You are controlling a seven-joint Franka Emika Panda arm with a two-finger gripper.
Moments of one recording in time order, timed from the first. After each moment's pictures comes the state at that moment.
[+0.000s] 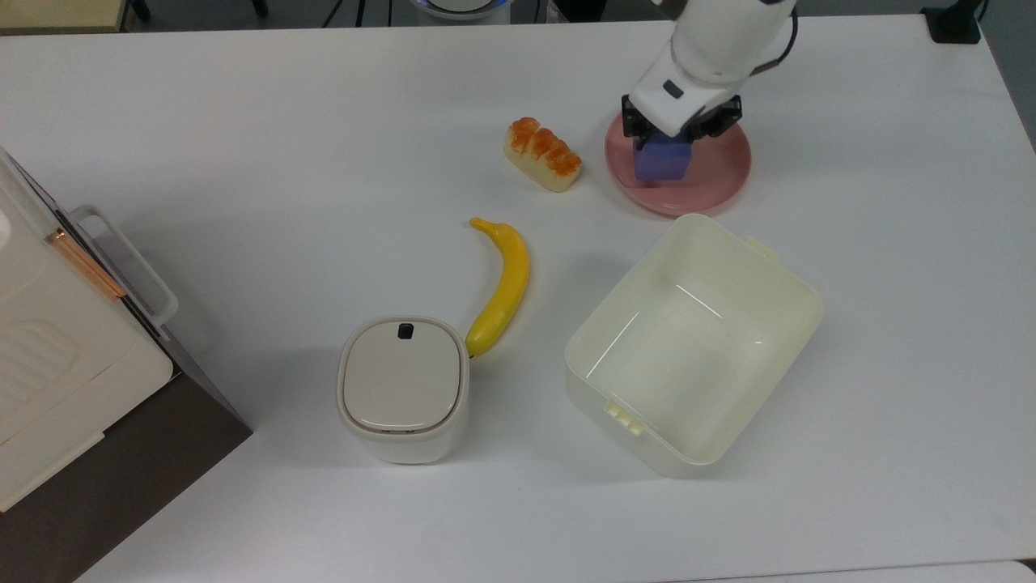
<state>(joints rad) 0.54 0.25 -0.05 -1.87 0.07 1.95 0.44</state>
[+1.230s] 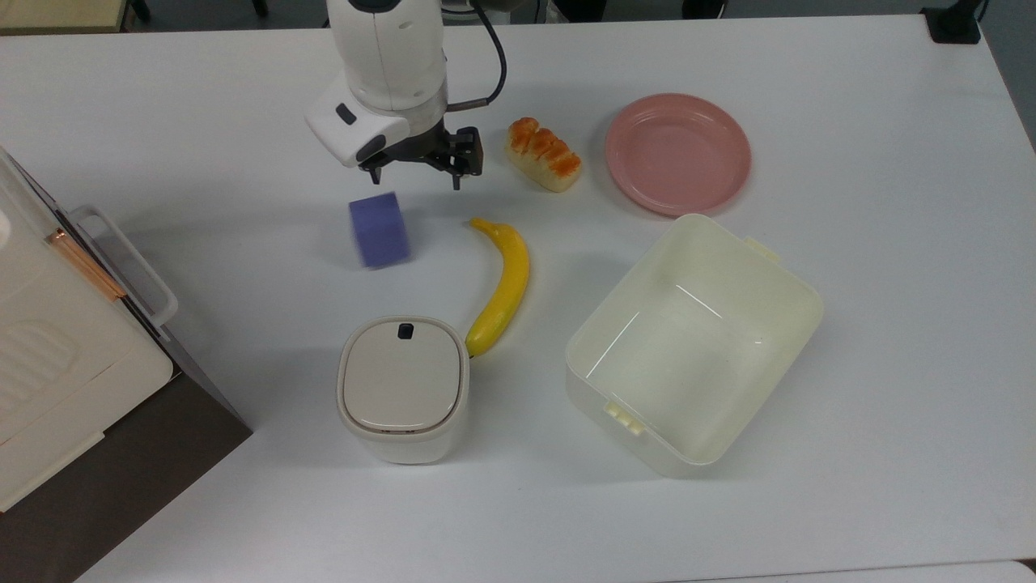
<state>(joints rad) 0.04 0.22 -0.06 -1.80 -0.04 1.92 0.04</state>
